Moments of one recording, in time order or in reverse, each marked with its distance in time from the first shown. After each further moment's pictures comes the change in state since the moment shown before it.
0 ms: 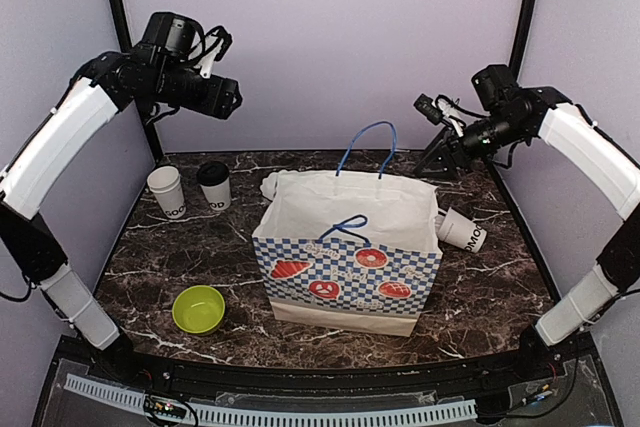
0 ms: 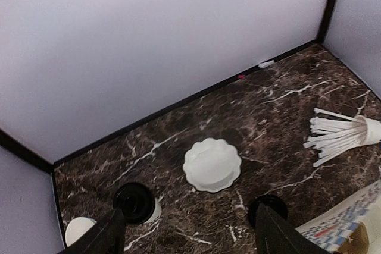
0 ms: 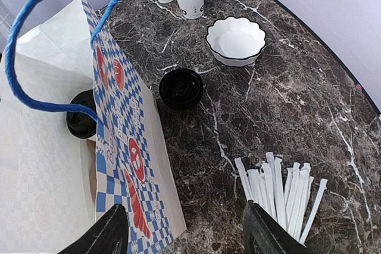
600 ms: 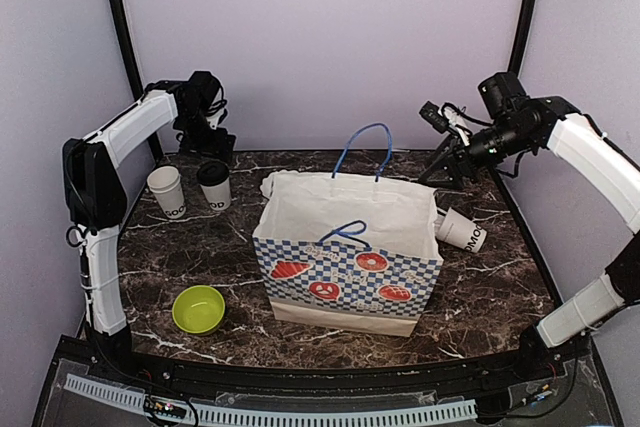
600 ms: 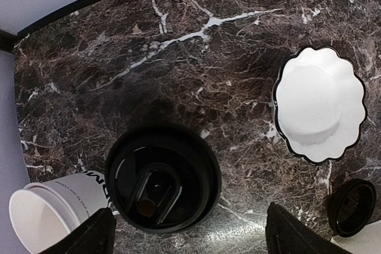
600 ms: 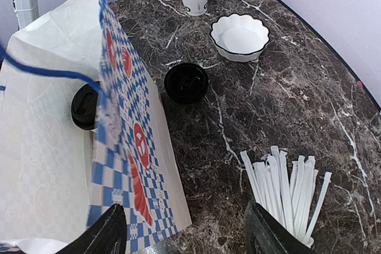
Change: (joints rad) left arm 0.354 0.541 0.149 -0.214 0.114 -0.113; right arm -0.001 -0.089 -0.104 0.029 0.003 0.000
